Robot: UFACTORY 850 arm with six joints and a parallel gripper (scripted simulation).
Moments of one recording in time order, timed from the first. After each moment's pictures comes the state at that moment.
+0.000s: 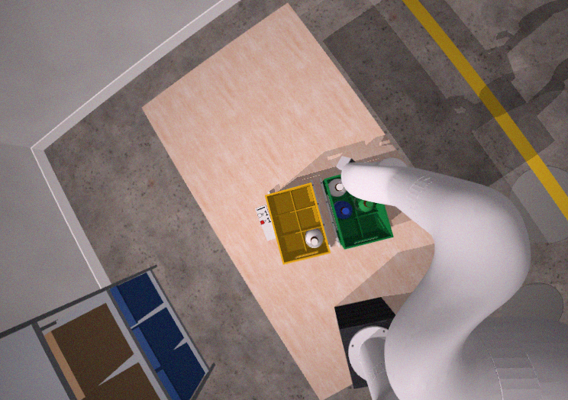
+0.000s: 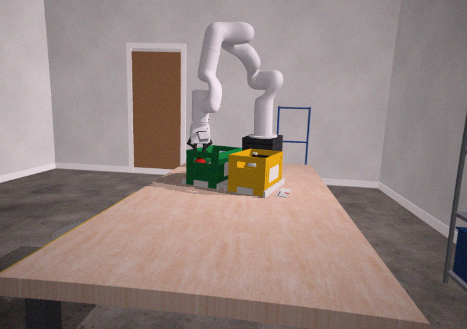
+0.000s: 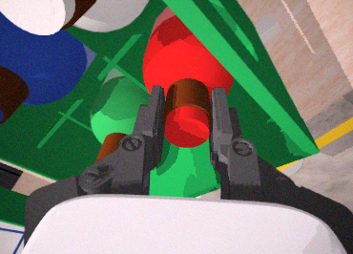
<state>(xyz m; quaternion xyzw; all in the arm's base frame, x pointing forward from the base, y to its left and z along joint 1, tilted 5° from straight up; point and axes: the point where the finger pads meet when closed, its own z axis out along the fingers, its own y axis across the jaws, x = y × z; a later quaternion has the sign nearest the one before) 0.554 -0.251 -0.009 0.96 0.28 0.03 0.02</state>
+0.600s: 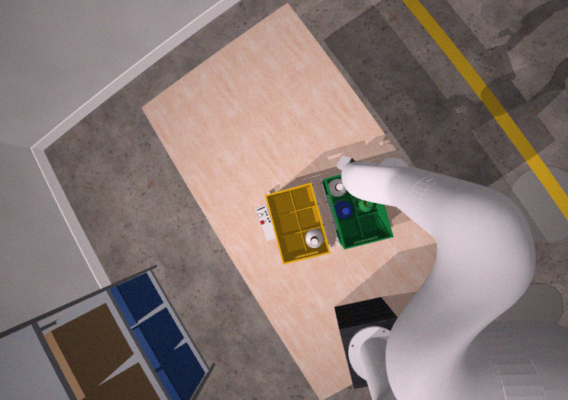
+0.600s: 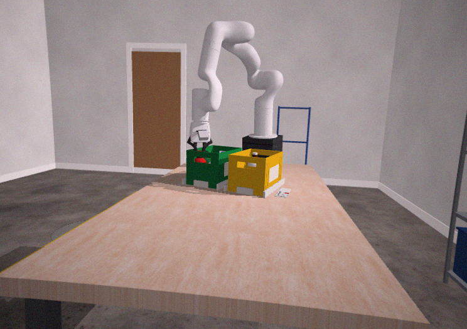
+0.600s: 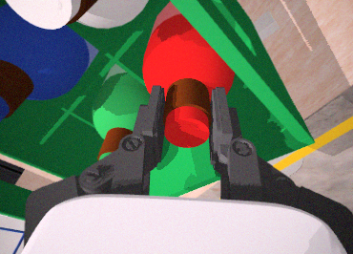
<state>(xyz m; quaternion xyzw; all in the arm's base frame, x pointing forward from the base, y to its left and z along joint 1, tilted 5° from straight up) 0.554 -0.251 -0.003 0.96 0.28 0.03 0.02</state>
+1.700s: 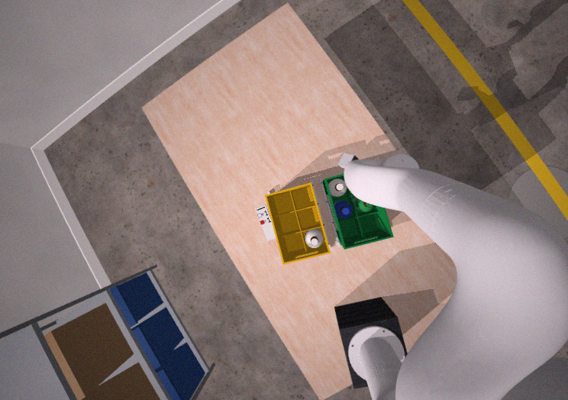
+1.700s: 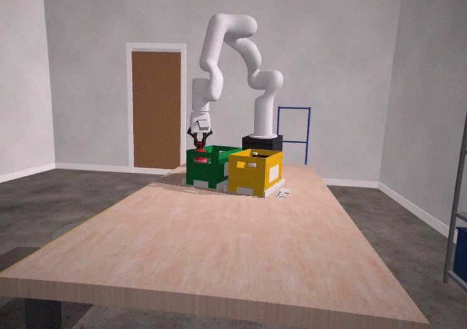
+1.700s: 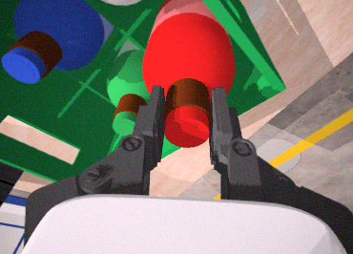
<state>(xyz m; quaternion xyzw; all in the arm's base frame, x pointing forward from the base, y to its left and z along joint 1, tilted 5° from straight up) 0.550 -0.250 0.045 0.96 0.28 0.03 0.02</state>
